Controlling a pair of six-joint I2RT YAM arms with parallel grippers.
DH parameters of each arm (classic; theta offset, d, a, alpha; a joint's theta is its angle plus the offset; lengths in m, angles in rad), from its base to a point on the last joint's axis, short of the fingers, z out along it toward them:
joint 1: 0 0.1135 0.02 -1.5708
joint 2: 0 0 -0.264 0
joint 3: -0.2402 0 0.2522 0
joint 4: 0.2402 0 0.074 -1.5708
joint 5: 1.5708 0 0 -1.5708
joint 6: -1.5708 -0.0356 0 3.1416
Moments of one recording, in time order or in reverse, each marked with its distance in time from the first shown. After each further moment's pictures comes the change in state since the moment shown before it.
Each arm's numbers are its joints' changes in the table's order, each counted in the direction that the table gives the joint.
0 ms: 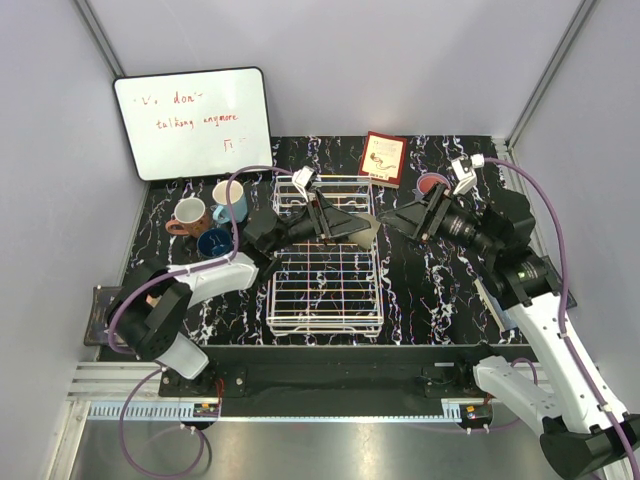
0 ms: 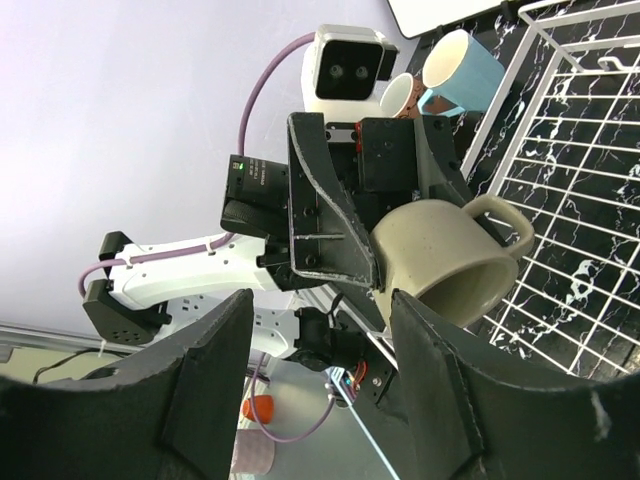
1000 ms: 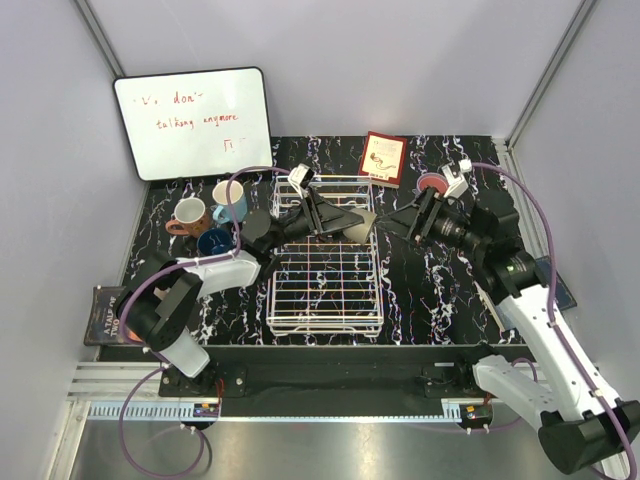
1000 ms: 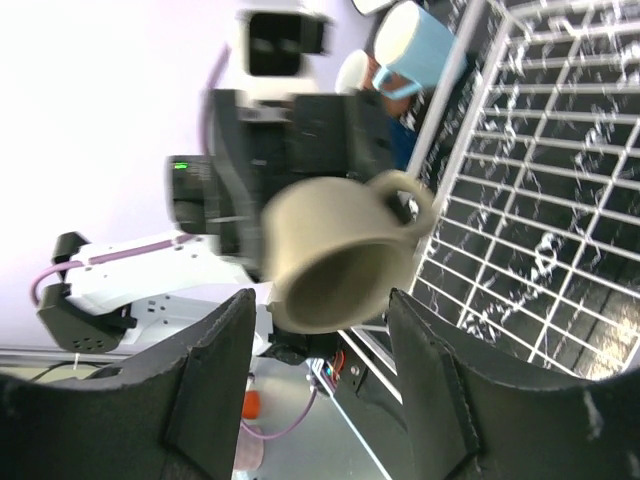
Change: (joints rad) left arm 0.037 0.059 0.006 -0.200 0.042 0.153; right arm -0.005 0.043 0.061 0.010 0.014 0.019
